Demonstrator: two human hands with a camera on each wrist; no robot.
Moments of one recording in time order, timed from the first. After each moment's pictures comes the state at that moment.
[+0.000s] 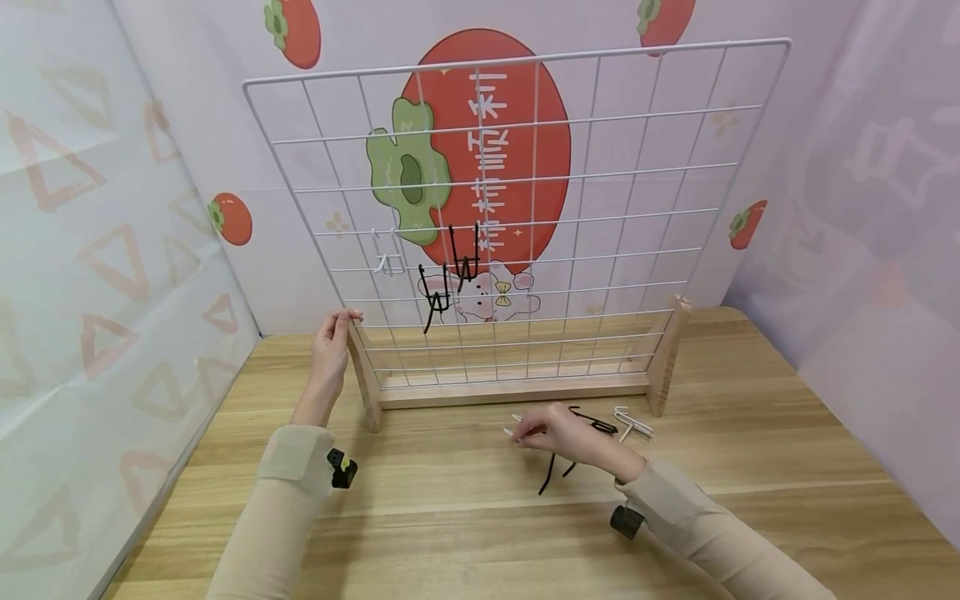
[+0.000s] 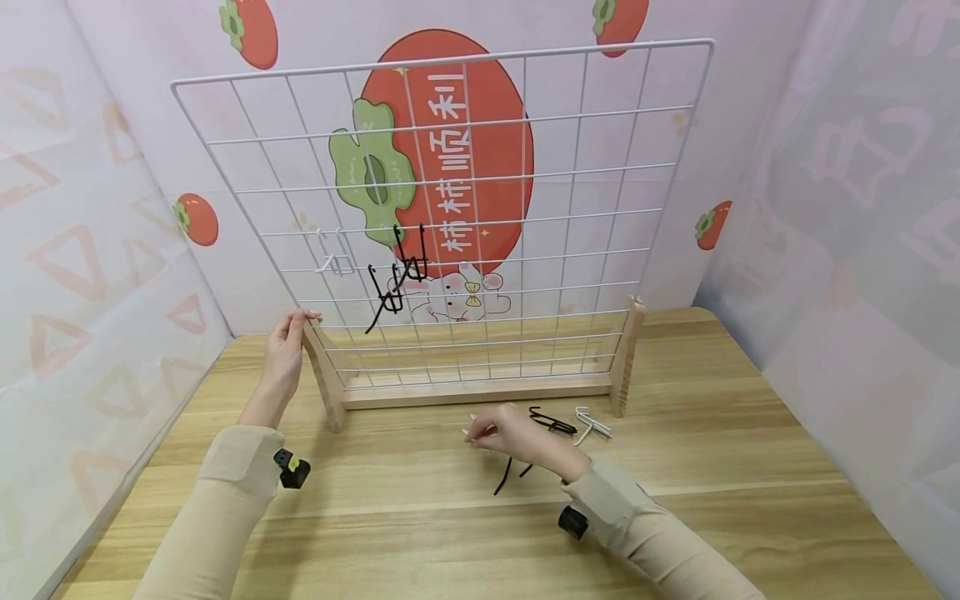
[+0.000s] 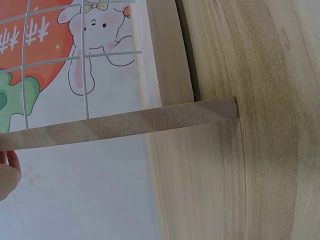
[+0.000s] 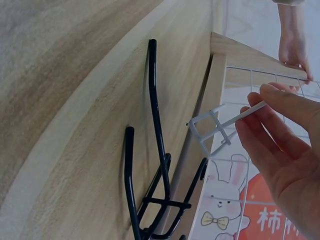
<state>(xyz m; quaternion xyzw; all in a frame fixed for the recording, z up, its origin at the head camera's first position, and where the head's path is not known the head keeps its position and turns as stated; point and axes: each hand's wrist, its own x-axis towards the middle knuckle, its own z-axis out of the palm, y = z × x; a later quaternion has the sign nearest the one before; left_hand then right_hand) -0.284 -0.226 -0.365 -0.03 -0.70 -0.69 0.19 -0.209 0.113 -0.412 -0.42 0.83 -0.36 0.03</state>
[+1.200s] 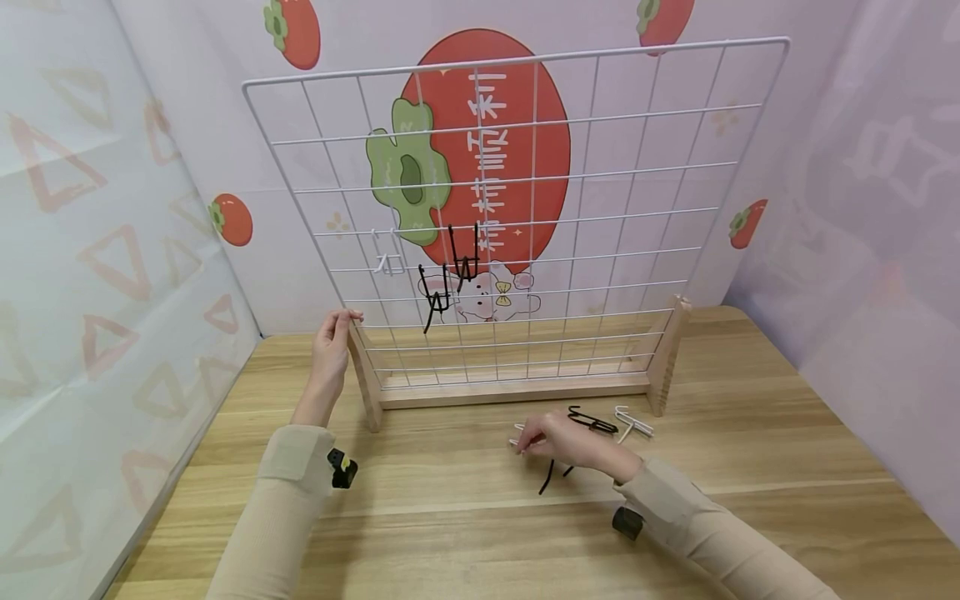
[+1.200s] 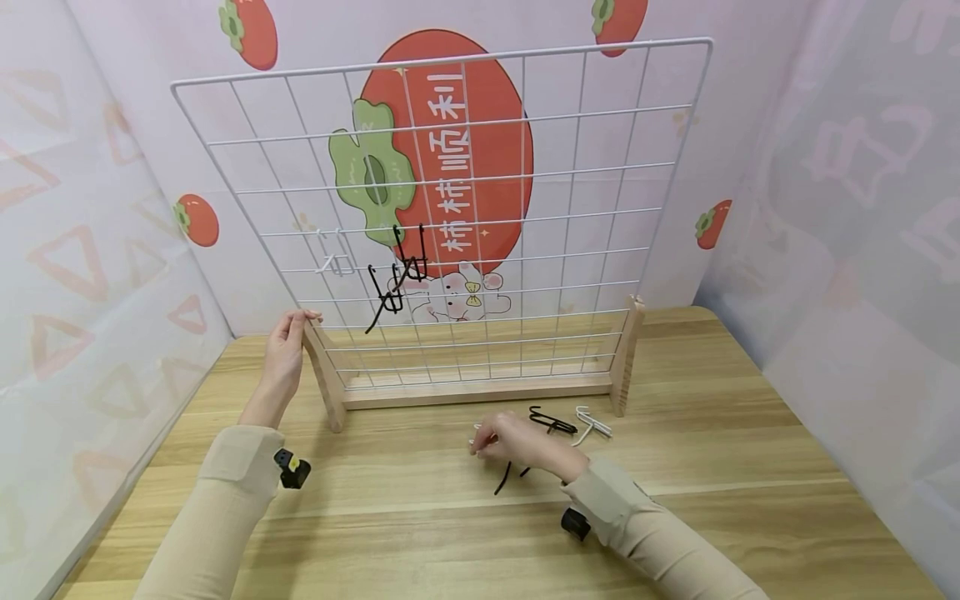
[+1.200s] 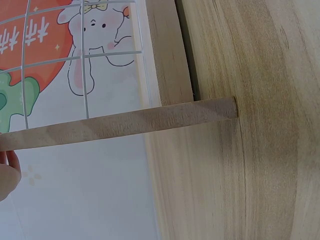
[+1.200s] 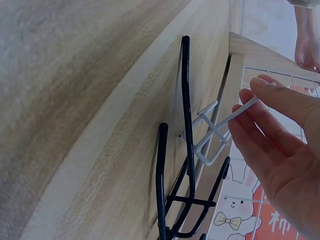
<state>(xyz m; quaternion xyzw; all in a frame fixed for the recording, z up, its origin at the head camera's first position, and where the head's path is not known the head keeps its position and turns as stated) -0.284 -0.226 -0.365 -0.04 -0.70 -0.68 0.19 -0.214 0.114 -0.427 -0.41 0.85 -0.31 0.07</state>
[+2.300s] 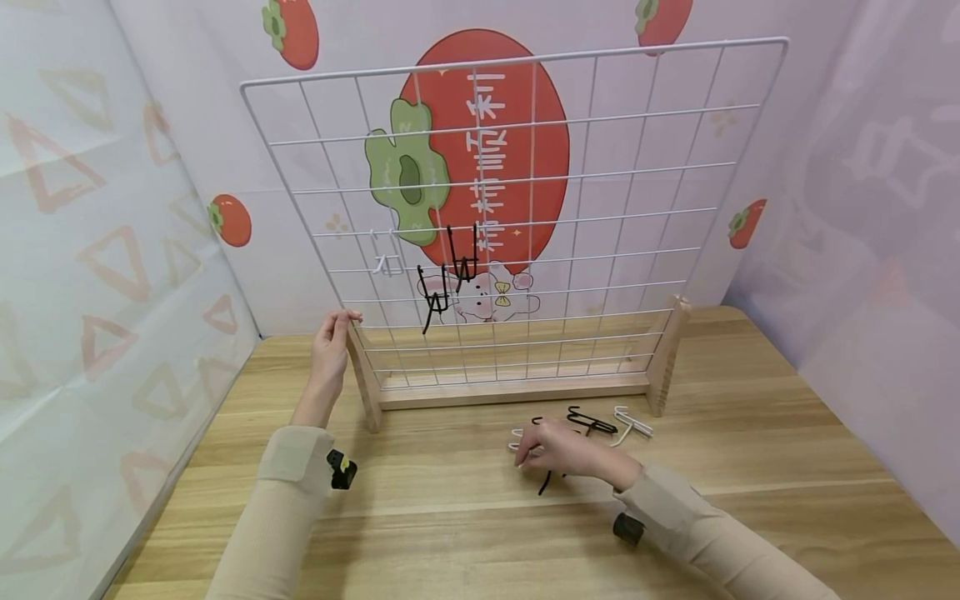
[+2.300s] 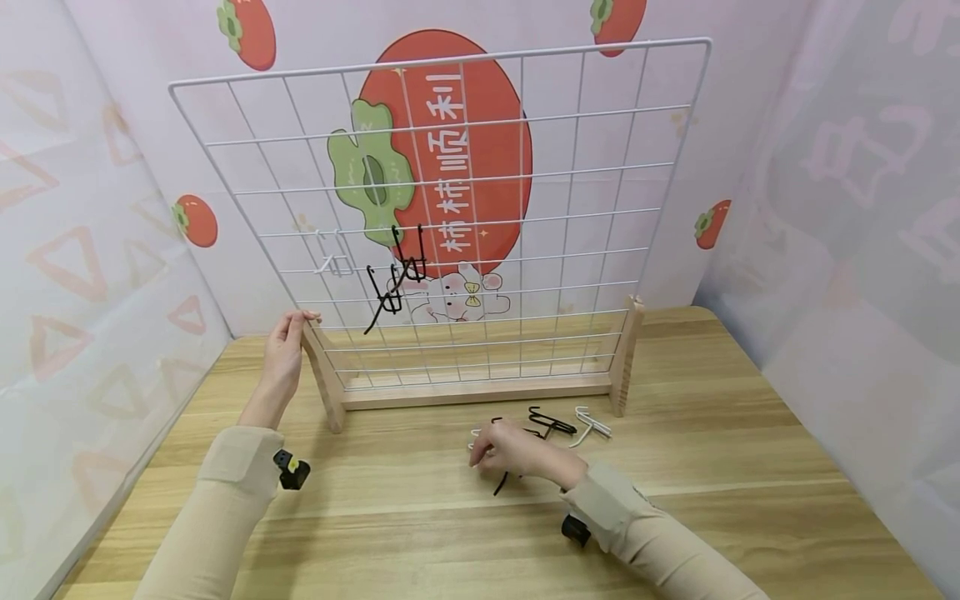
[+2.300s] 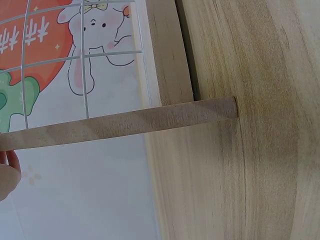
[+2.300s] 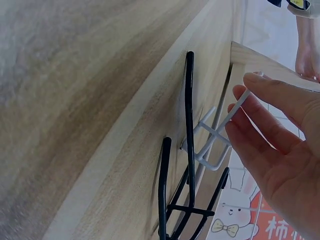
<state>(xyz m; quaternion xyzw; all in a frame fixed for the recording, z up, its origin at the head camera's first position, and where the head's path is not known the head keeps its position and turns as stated) -0.285 -0.225 -0.366 -0.03 -0.70 -0.68 0.20 -0.207 0.113 -0.432 -0.44 0.86 -0.26 0.04</state>
